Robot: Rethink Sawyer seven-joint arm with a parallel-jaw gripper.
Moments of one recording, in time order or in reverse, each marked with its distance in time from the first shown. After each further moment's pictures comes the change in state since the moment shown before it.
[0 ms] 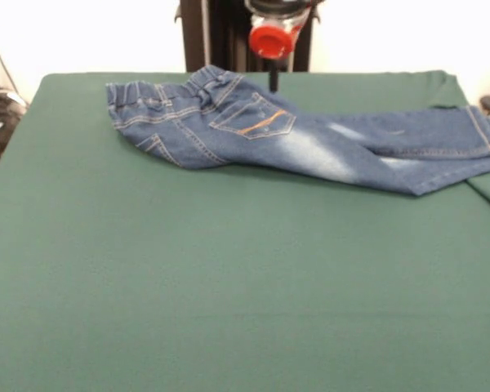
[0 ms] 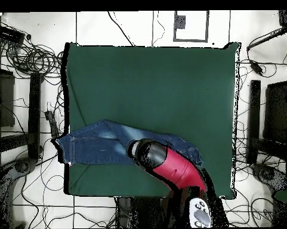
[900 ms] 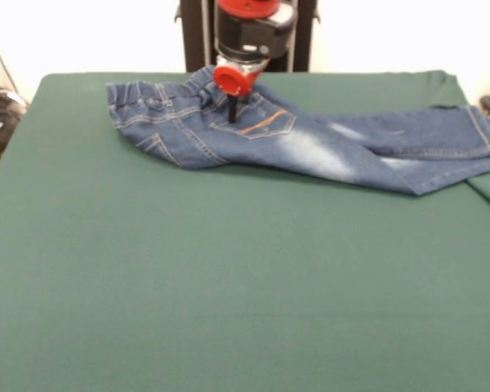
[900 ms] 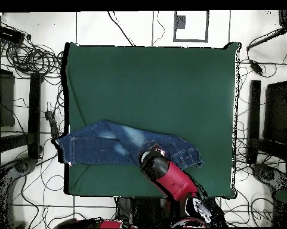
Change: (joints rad) arm -0.049 0.159 0.006 0.114 0.103 -0.327 0.000
